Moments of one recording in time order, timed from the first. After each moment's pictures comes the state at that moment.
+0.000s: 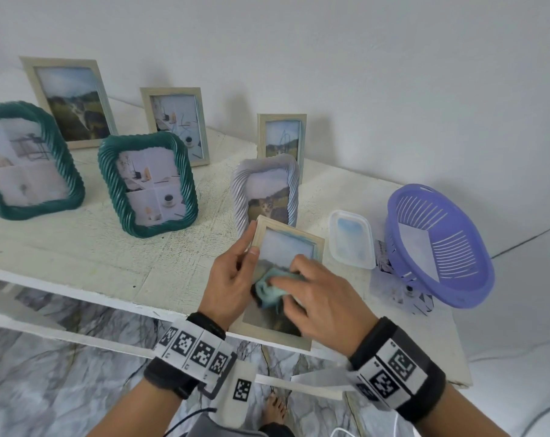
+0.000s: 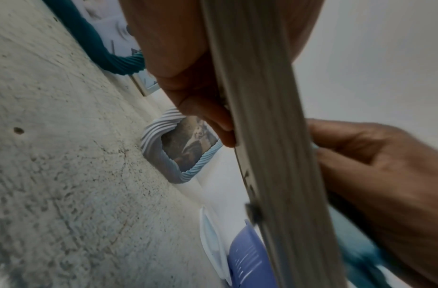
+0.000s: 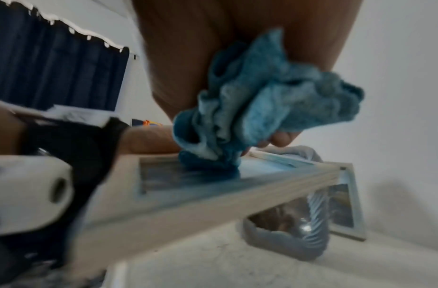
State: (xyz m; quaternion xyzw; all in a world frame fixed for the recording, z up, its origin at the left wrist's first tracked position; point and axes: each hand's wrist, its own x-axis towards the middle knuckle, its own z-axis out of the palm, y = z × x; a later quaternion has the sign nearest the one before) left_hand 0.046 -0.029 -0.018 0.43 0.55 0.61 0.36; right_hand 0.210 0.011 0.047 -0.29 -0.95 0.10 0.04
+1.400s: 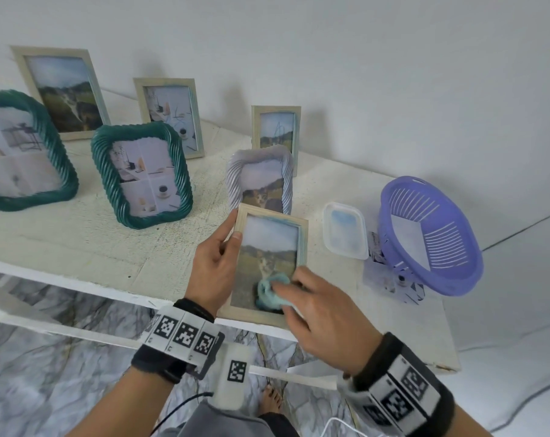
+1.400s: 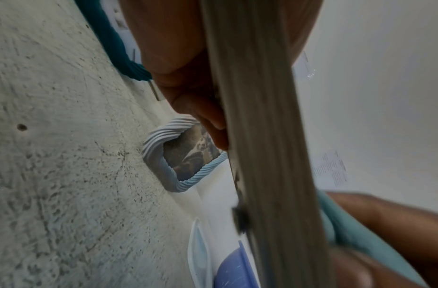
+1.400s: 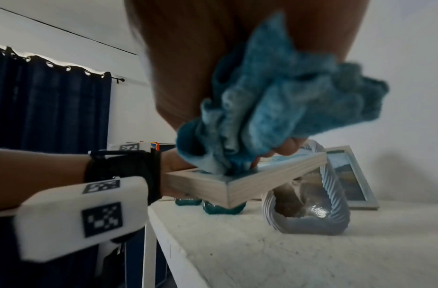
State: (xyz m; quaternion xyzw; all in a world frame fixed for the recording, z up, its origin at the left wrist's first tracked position) left_hand 0.039 -0.033 -0.021 0.37 0.57 0.63 0.37; right_hand 0.228 -0.018 0.050 -0.31 -0.94 0.14 0.02
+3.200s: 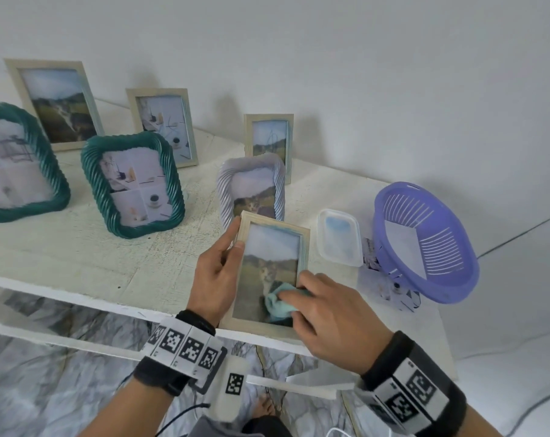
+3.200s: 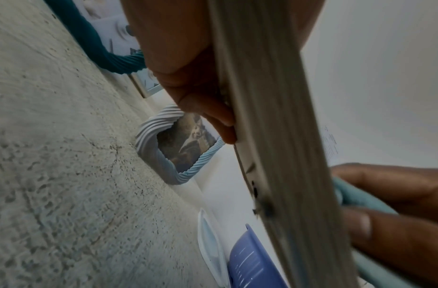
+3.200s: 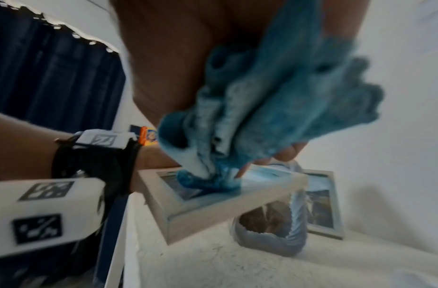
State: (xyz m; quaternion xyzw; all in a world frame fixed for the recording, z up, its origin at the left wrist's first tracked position) left_hand 0.052 -0.027 -0.019 0.36 0.57 0.63 0.38; right_hand 0.248 0.001 0.055 -0.28 -0.96 0.08 0.00
